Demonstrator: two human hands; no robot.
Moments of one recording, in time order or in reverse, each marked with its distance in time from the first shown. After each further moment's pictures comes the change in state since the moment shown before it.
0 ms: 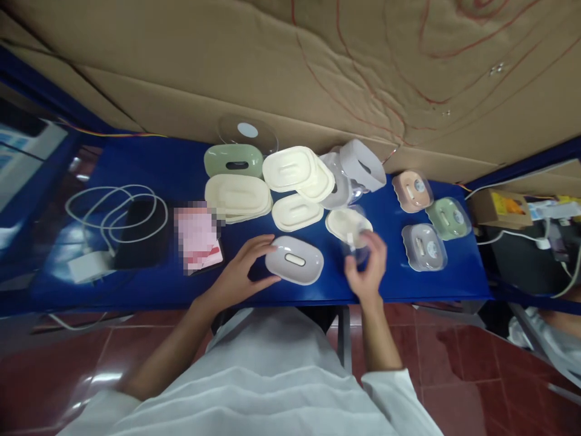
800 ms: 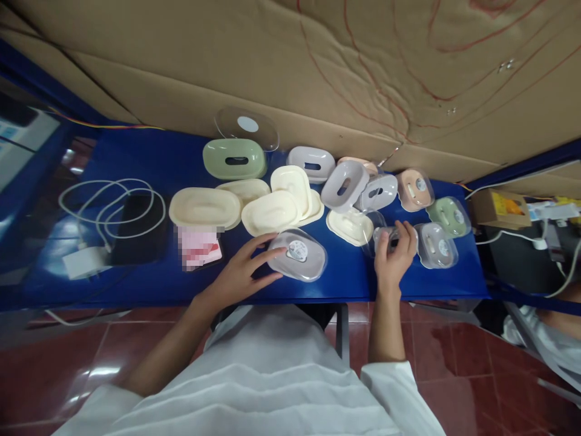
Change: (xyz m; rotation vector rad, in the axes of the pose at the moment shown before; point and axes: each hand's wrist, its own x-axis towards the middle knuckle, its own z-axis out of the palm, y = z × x) left_hand 0.000 0.000 0.003 0.137 -0.035 0.061; right_hand 0.019 0.048 -0.012 -0.149 0.228 0.233
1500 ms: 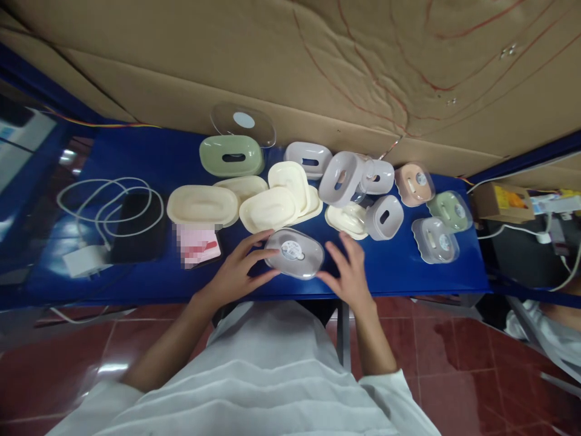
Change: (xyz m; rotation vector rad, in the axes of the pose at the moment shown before) left_hand -0.002 0.000 -0.001 0.009 0.096 0.084; right_hand -0.057 -0.062 -0.010 0.186 -0.397 -0.484
